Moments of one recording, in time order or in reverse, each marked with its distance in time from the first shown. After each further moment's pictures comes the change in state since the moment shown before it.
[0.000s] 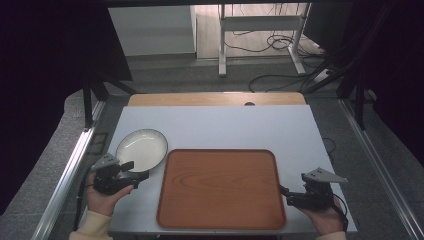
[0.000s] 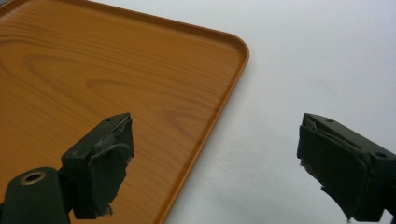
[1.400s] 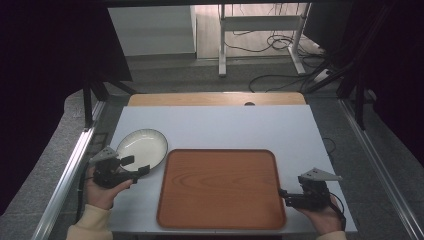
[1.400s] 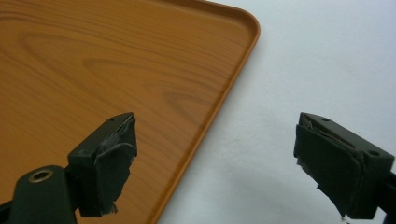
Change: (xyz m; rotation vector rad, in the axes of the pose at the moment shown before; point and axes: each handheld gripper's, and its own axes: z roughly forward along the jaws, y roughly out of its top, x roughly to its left) left arm 0.009 0.018 0.003 -0.014 -0.044 0.015; right arm -0.003 -0.005 0.011 0.070 0.037 0.000
